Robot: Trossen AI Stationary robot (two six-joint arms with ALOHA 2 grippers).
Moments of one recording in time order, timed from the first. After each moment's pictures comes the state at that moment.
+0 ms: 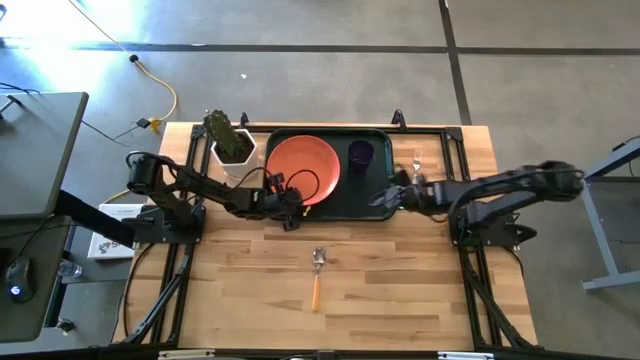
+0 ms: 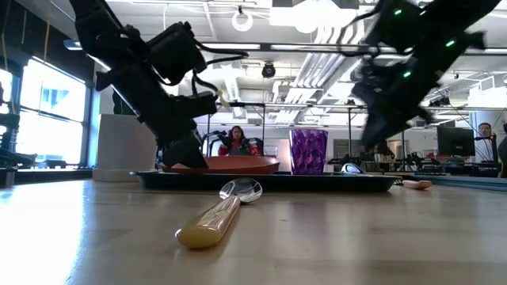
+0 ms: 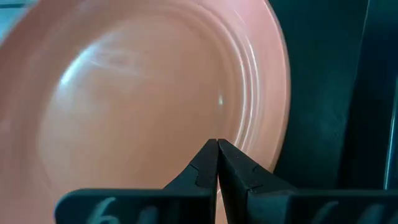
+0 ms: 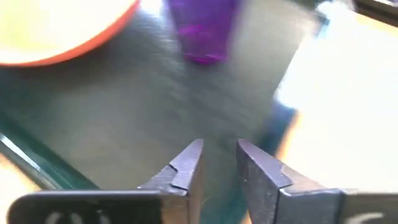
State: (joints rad) left arm 0.02 1.68 0.67 0.14 -0.51 -0.01; right arm -0.01 1.19 0.58 -0.43 0.57 0.85
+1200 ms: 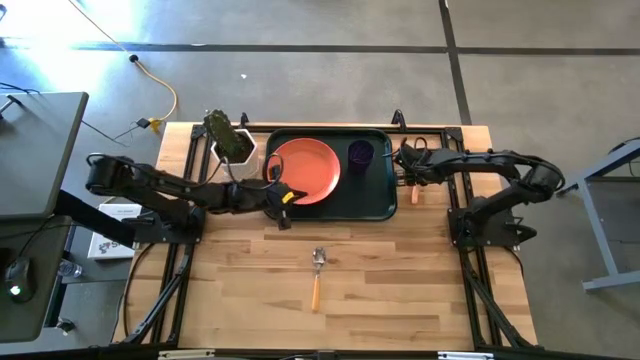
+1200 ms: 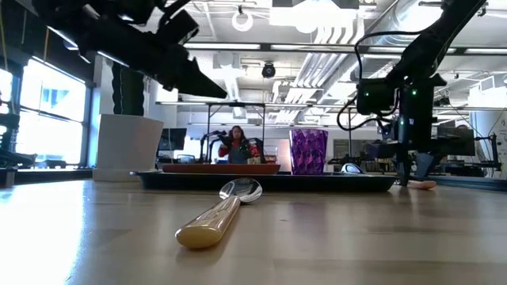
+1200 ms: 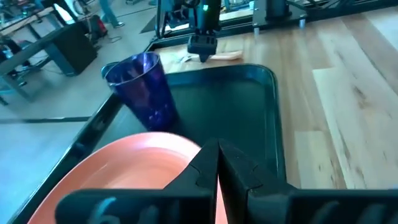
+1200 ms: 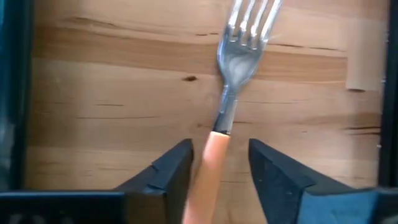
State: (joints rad) left arm 0.01 1.33 0.53 0.45 -0.30 0.19; right arm -0.65 1.44 0.59 -0.56 0.31 0.80
